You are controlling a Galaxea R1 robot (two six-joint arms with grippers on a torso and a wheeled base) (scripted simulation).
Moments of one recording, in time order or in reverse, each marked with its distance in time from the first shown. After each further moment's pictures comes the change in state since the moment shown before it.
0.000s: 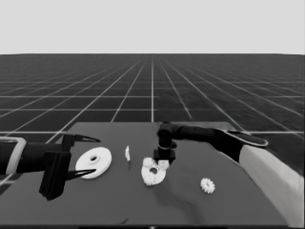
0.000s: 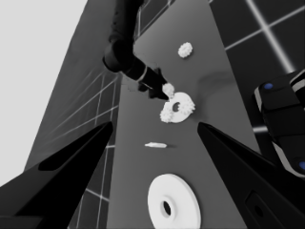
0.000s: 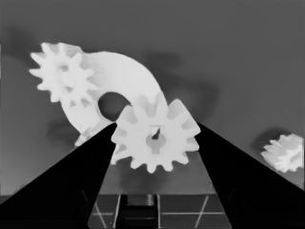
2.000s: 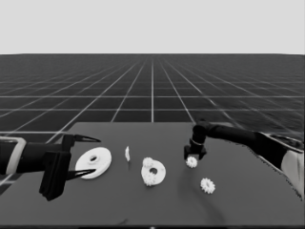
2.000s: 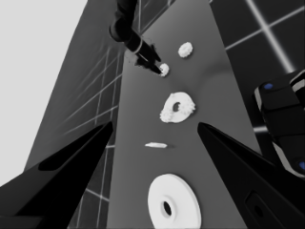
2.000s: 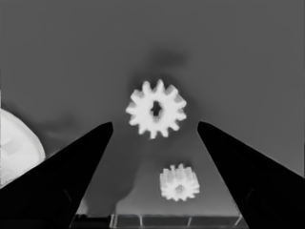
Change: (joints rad) left arm 0.000 0.000 0.000 0.000 0.000 0.000; right arm -0.012 -0.319 -0.077 0.036 0.097 -0.392
